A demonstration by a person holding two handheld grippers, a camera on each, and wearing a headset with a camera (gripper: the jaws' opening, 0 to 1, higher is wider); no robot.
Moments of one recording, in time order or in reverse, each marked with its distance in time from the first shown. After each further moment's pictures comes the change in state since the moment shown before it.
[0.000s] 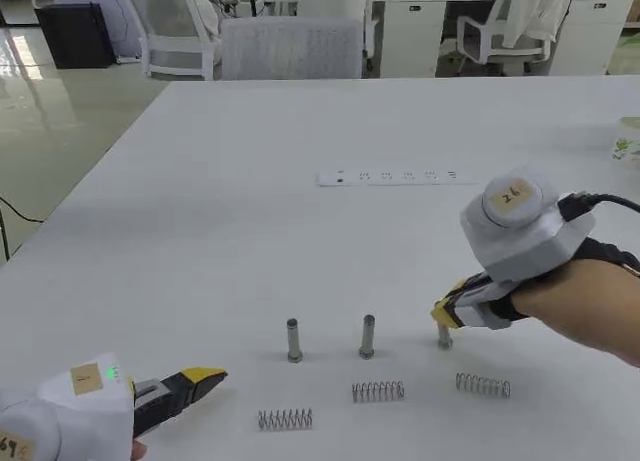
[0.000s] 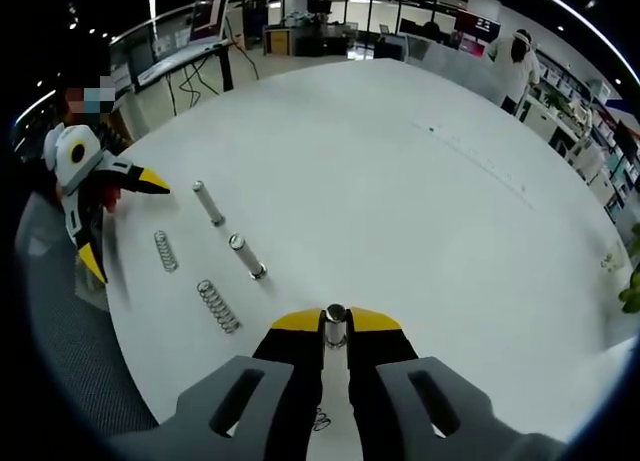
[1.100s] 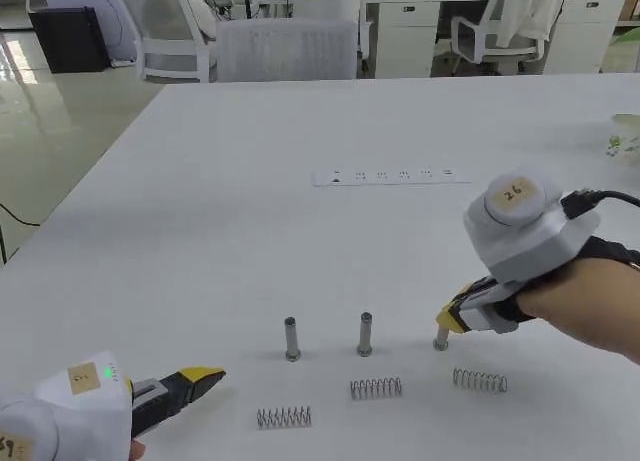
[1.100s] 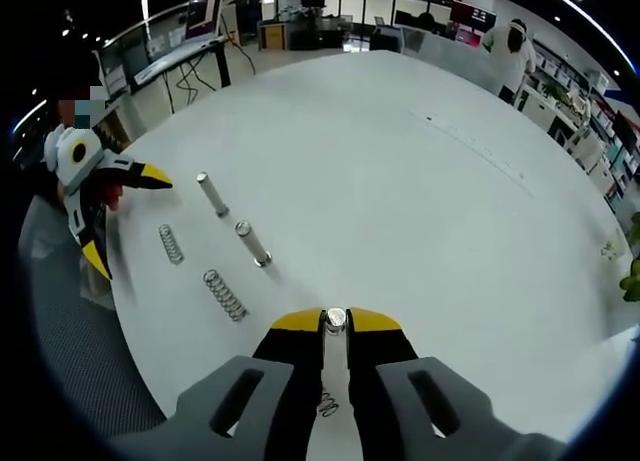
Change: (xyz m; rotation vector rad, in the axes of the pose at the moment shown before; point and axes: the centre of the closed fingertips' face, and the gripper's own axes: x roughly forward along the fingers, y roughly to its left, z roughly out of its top) left arm -0.002 -0.002 0.000 0.004 0.000 -0.003; right arm -0.005 0.005 -0.009 0.024 0.035 0.003
